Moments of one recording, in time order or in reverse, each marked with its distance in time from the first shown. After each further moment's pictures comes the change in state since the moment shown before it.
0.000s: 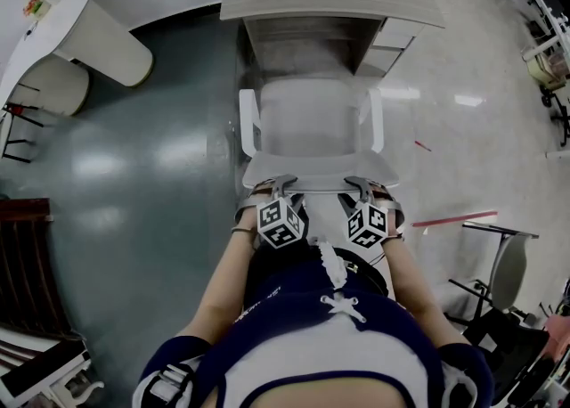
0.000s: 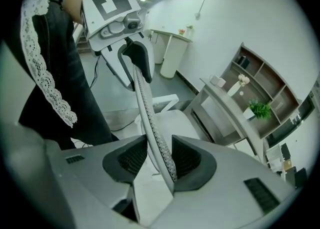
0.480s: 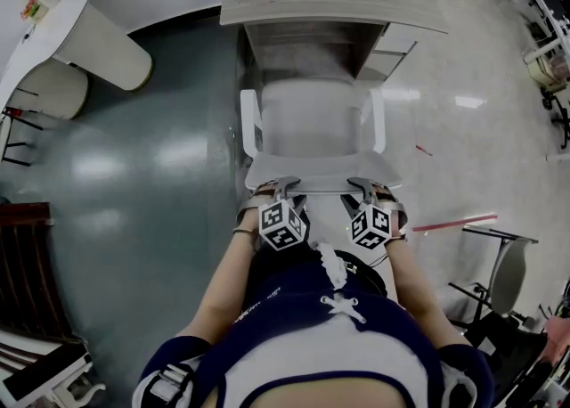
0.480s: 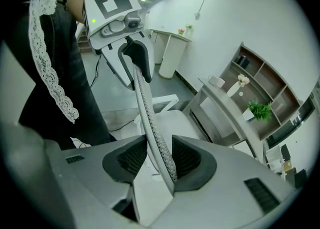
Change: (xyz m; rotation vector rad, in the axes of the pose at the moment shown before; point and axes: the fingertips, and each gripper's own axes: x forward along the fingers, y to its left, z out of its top) left arm 0.009 0.026 0.008 0.010 -0.021 -0.013; right arm 0.012 -0.028 0.003 -0.010 -0.003 -0.006
